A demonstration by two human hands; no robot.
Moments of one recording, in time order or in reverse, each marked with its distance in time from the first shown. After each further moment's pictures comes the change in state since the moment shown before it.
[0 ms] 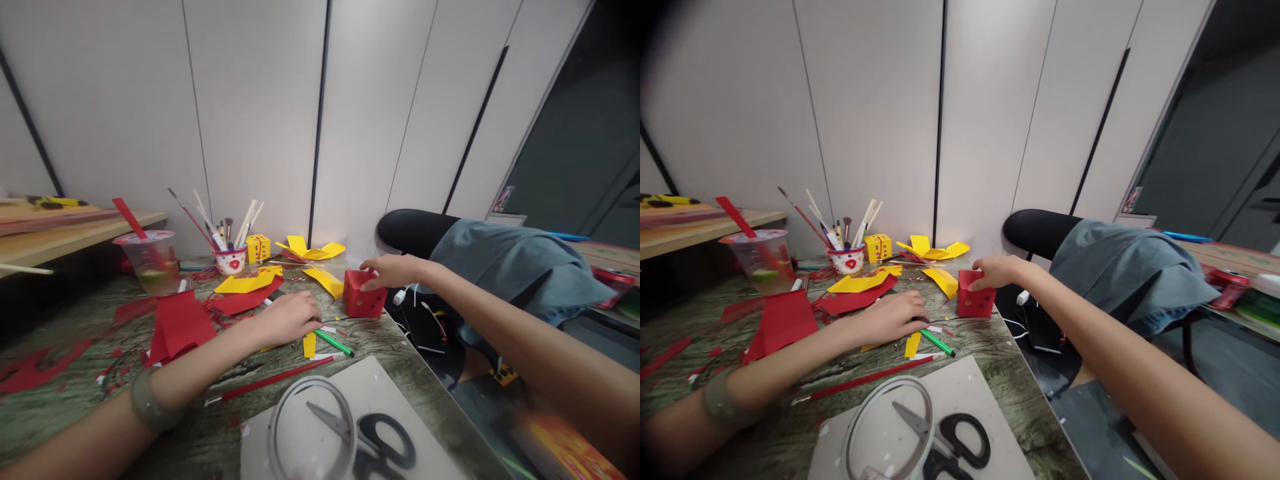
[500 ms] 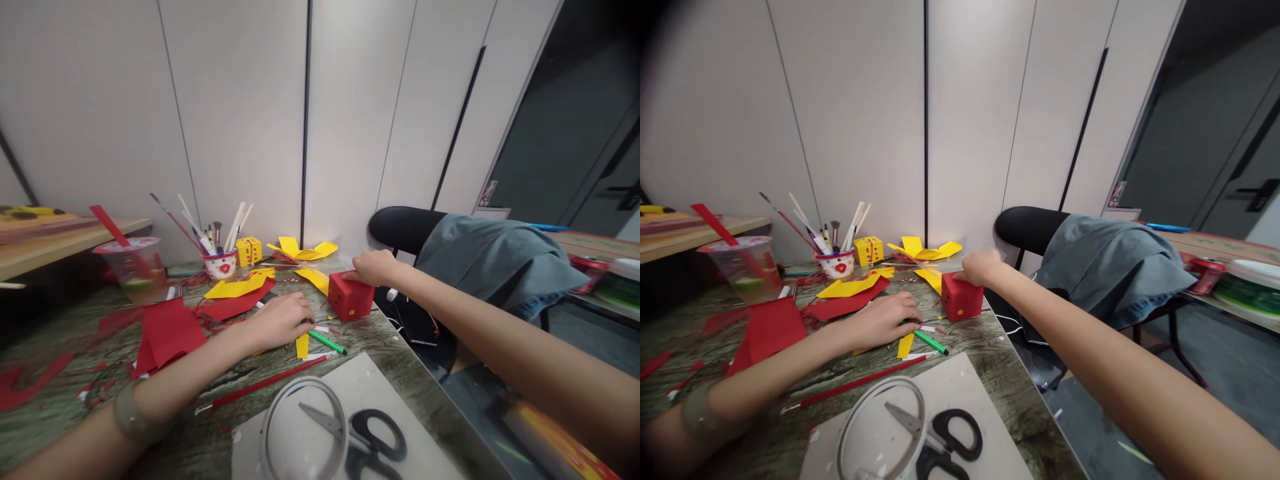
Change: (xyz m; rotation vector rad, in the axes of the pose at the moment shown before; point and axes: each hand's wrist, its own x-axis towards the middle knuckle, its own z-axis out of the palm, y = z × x) left_hand 0.000 0.007 -0.007 -0.025 0.000 -0.006; right_hand 0.013 -0.020 0.011 -0.210 0.088 0.181
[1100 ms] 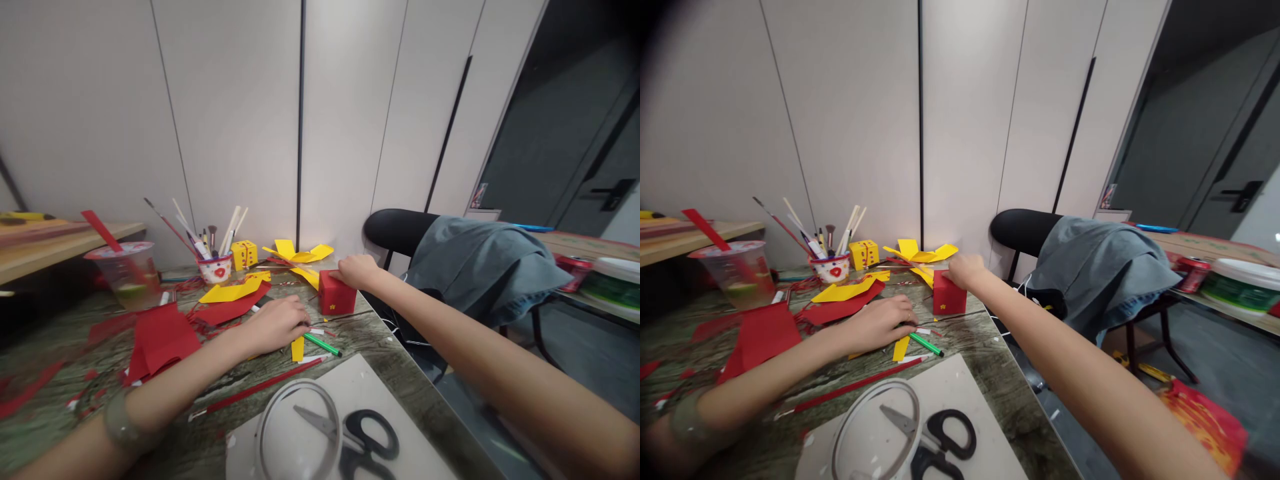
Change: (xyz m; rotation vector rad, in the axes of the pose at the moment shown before) left_hand 0.001 0.001 0.000 0.009 0.023 -0.006; right_hand 0.013 -0.016 0.009 0.145 0.099 0.045
